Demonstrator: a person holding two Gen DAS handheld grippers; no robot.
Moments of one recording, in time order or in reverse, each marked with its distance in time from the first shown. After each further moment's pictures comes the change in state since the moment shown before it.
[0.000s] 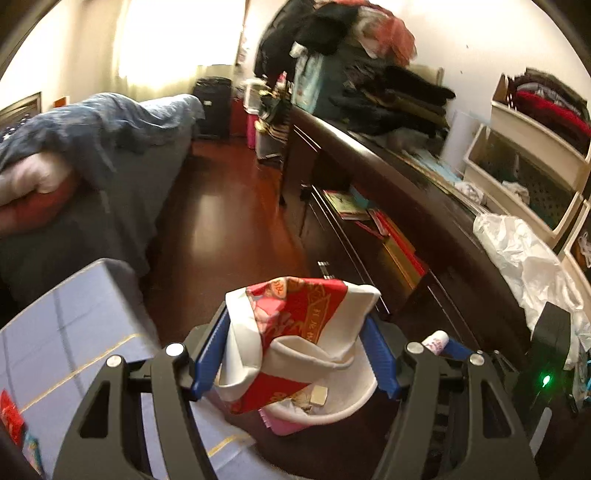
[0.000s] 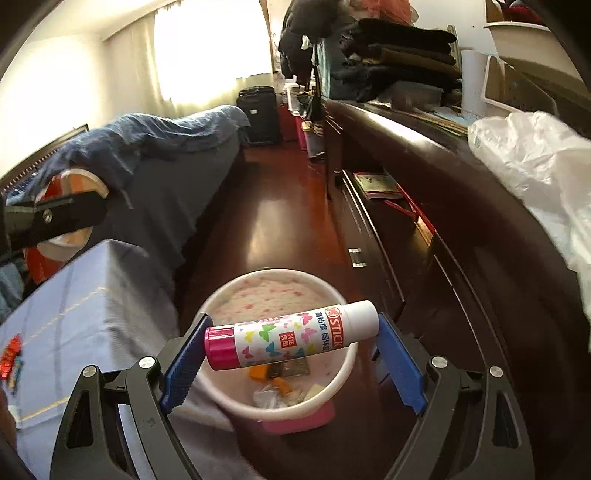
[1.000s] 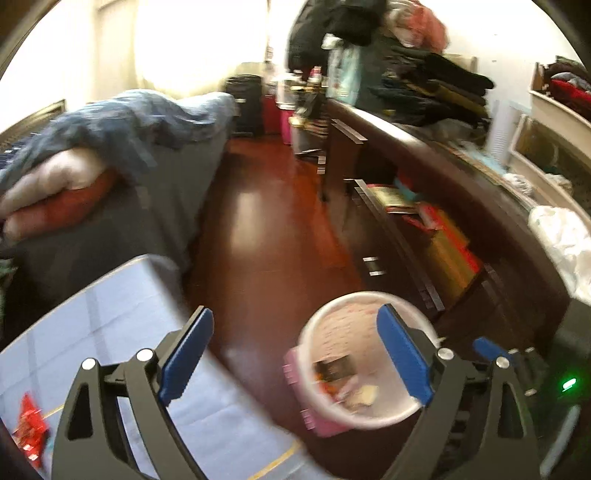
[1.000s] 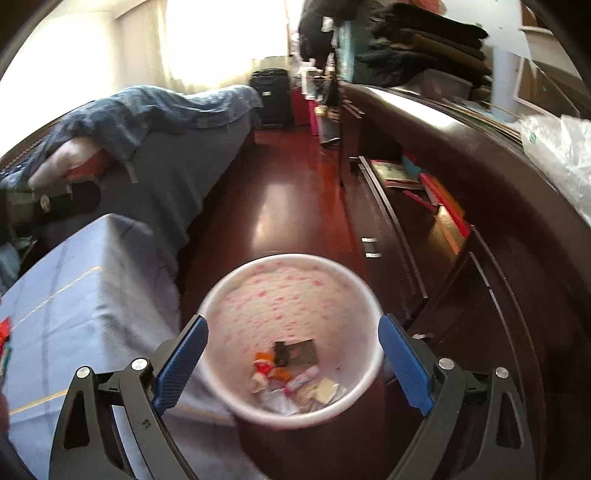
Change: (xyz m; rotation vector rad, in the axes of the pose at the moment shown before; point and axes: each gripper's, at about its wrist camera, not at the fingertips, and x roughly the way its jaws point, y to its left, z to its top) left arm 0.001 0.046 -0.010 -0.009 0.011 0.207; right arm 0.020 0.034 -0.002 -0.066 0.061 0.037
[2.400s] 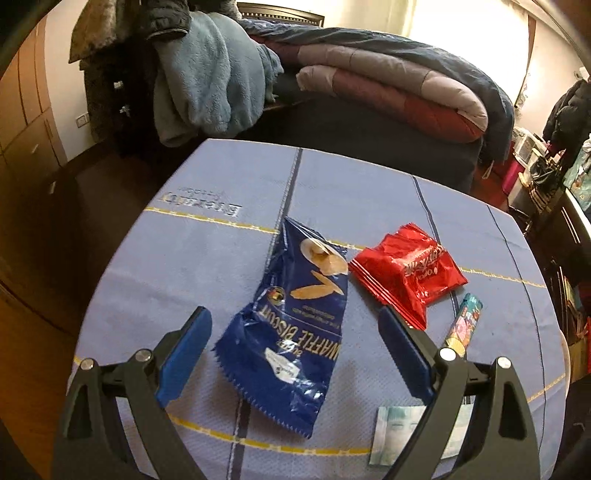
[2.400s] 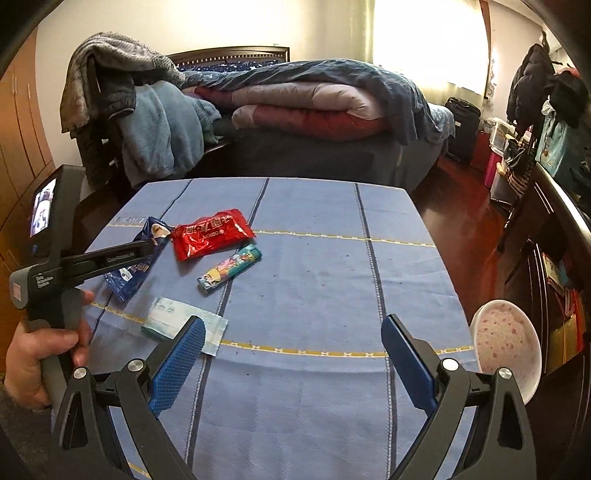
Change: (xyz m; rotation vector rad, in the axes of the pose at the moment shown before) left arm -0.161 0.342 -0.231 -0.685 0.093 0.531; right arm -0.120 0.286 -0.085 -0.519 0.046 0.435
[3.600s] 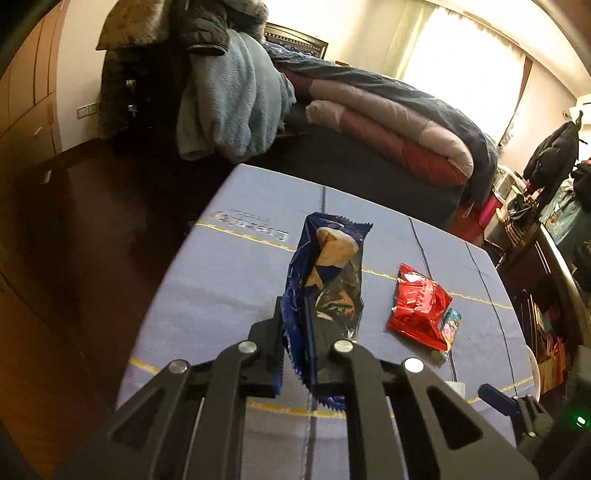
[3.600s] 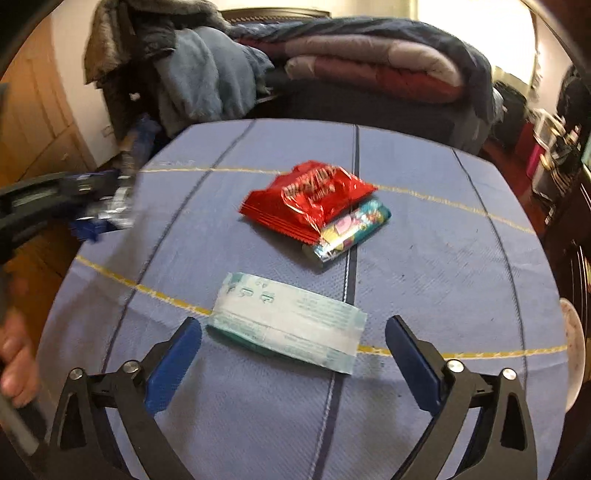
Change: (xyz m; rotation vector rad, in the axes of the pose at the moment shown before) left arm -0.057 0.071 -0.006 -0.090 -0.099 -0.112; right arm 0.081 0.095 -0.011 -0.053 0.157 0.103
